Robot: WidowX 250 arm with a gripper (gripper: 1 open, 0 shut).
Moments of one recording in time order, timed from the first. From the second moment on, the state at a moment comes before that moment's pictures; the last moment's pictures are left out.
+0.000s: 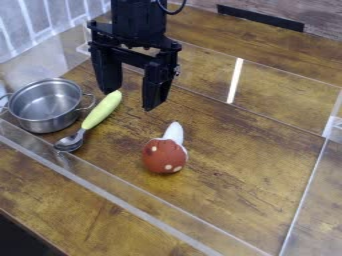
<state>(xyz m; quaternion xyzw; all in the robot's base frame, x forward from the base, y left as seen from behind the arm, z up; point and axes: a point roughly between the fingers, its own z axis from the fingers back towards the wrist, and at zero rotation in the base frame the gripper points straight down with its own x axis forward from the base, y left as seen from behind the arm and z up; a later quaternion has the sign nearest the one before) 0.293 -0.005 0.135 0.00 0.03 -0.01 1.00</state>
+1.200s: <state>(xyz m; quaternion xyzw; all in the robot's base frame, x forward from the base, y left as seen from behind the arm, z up) 0.317 -0.027 0.037 -0.01 0.02 -0.14 0.99</state>
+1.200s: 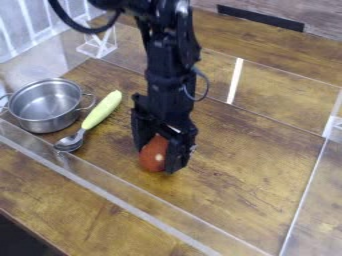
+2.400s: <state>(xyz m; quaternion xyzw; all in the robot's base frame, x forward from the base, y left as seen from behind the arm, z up) 0.323 -0.027 0.047 -0.01 -0.01 -0.08 1.00</state>
